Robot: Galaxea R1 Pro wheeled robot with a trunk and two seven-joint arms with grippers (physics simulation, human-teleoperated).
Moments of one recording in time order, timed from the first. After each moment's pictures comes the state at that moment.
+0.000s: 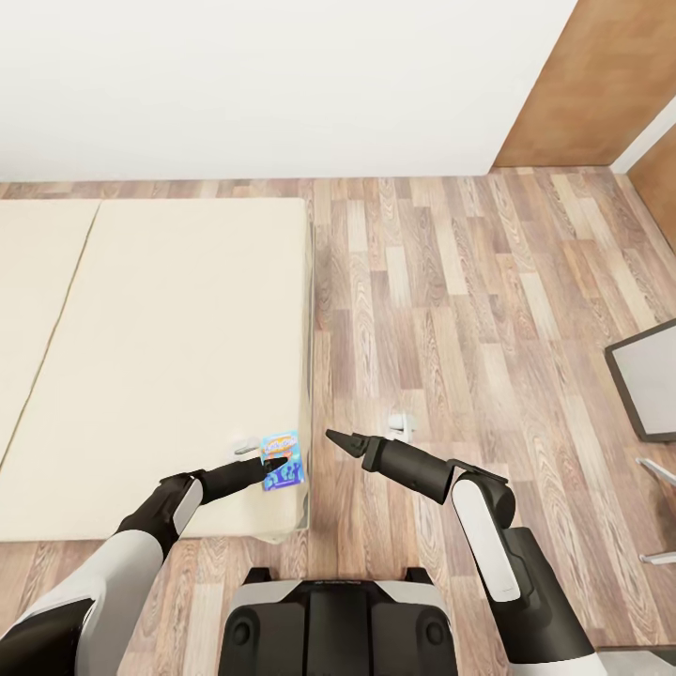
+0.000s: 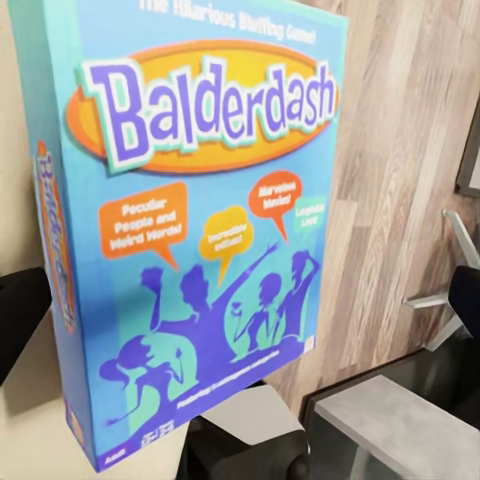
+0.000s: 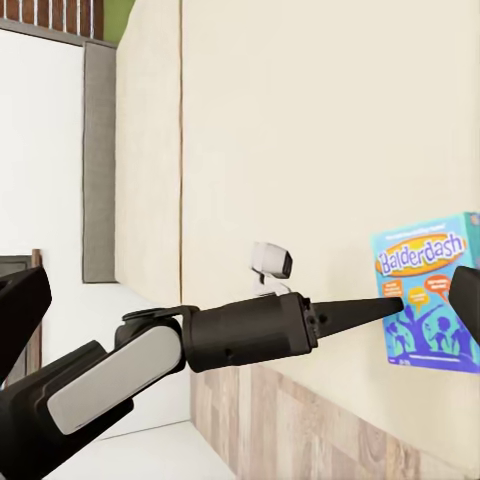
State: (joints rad) left arm -0.84 0.04 0.25 -0.42 0.05 0.37 -0.69; right arm -0.45 0.08 0.11 -1.54 -0.60 0.81 0.46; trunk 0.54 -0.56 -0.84
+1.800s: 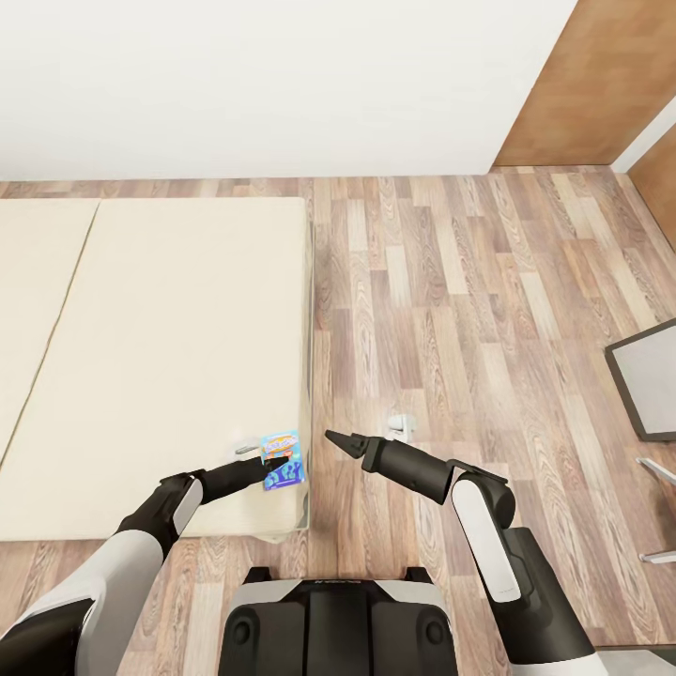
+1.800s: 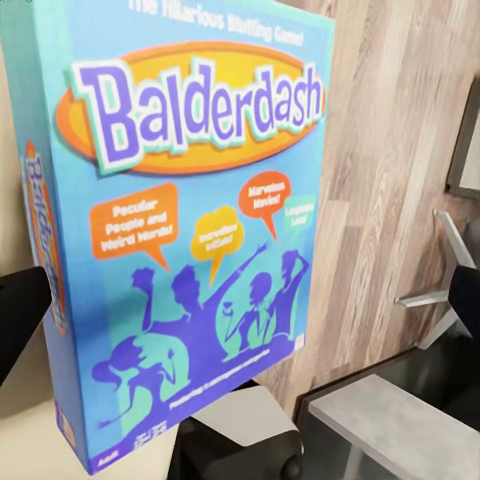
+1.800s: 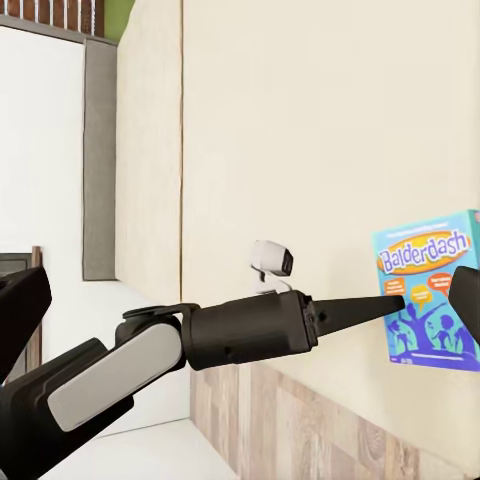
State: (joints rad) left arm -0.84 0.04 0.25 -0.42 0.06 0.36 -0.71; right arm -0.45 0.07 0.12 -1.54 -0.60 0.80 0.46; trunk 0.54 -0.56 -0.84
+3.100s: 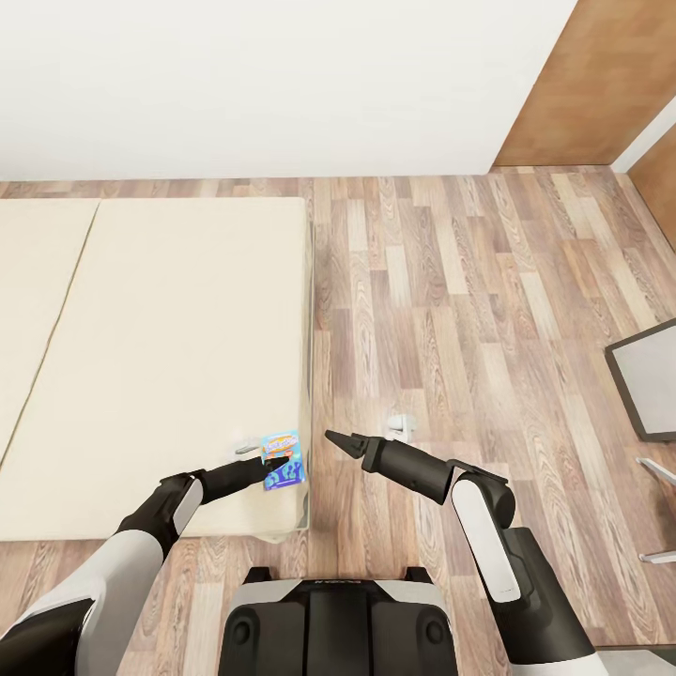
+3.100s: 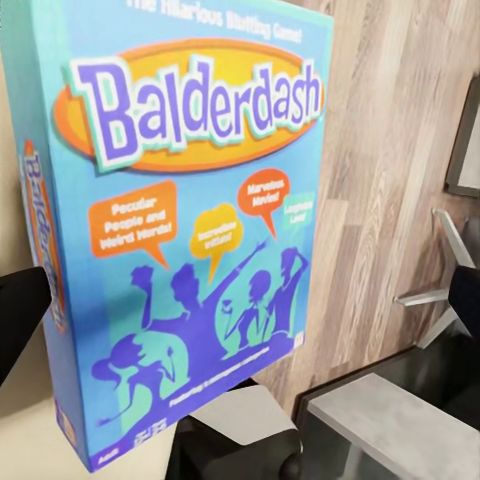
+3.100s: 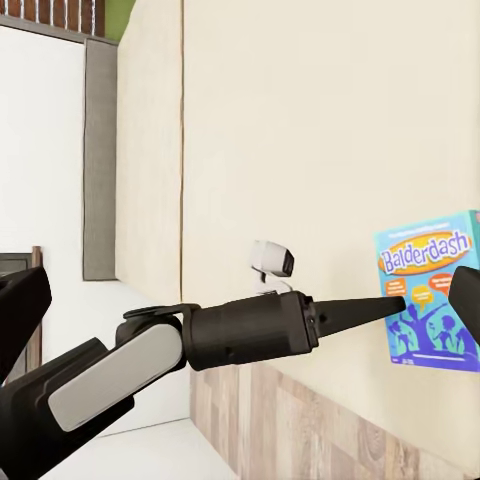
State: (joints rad) left arm -0.84 0.04 0.25 -0.42 0.06 0.37 -0.71; right arm -0.45 0.07 0.12 -1.54 -0.60 0.80 0.46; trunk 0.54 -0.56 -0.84
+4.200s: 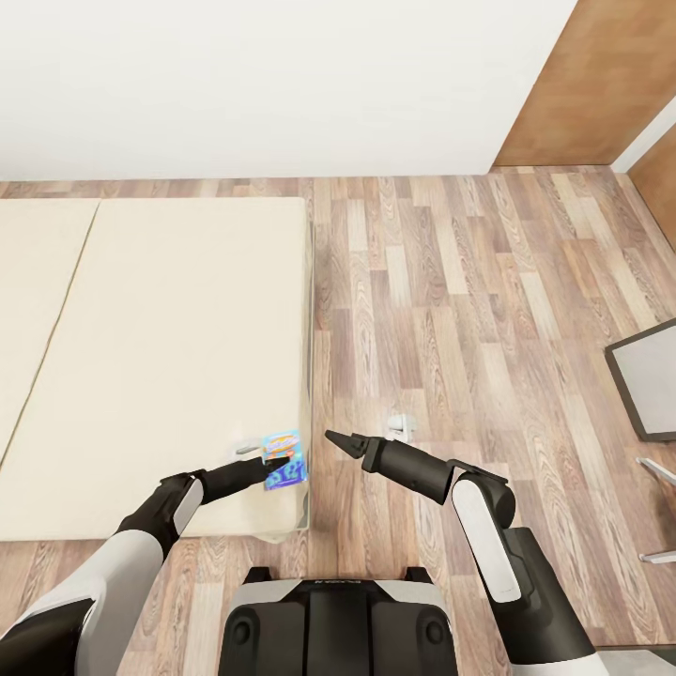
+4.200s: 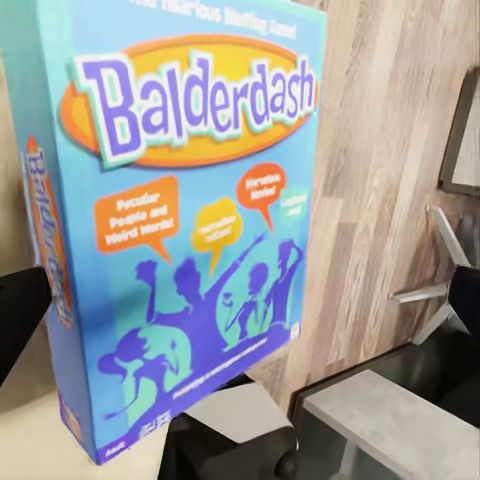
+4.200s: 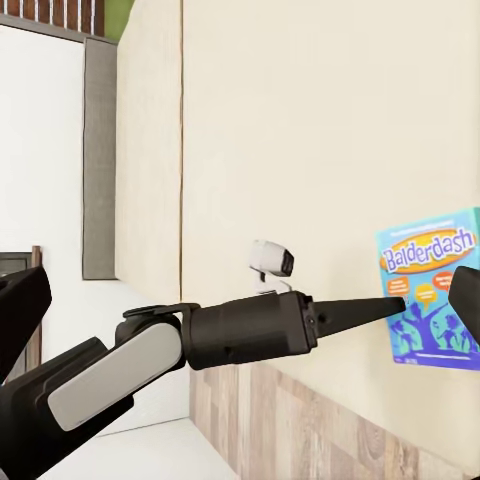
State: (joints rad) left arm -0.84 0.04 0.25 -0.42 0.06 0.37 -0.72; right arm -0.45 0.07 0.12 -1.54 -0.60 0.80 0.46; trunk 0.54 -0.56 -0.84
